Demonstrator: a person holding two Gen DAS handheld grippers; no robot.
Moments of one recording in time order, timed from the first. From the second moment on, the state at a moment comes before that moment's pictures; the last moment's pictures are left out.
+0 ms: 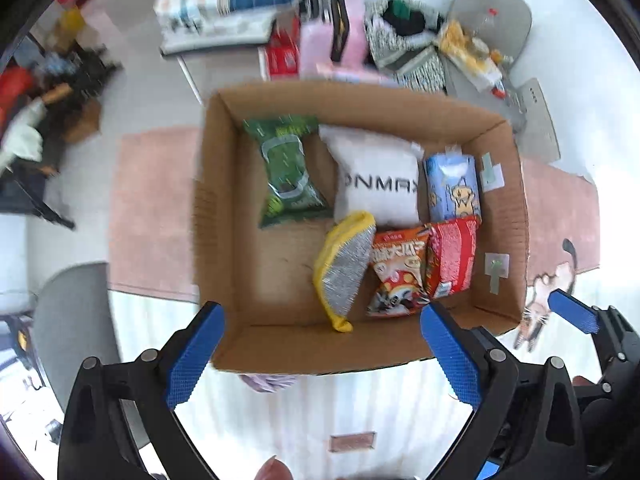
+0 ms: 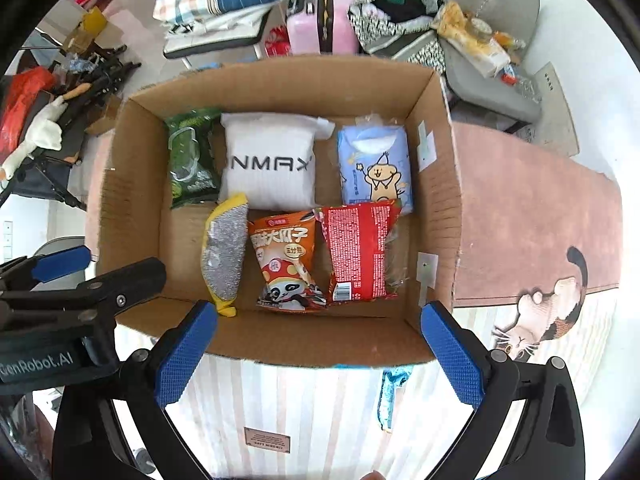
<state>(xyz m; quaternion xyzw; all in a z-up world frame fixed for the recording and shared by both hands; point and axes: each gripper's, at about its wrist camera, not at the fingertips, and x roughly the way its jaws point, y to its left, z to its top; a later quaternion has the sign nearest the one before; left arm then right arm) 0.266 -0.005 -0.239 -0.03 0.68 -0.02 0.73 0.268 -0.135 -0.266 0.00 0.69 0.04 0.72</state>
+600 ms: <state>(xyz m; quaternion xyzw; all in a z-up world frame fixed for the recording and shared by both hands) 0.135 0.067 -0.323 -0.14 0.69 0.08 0.71 0.141 -0.242 -0.322 0.08 0.67 -0.03 0.73</state>
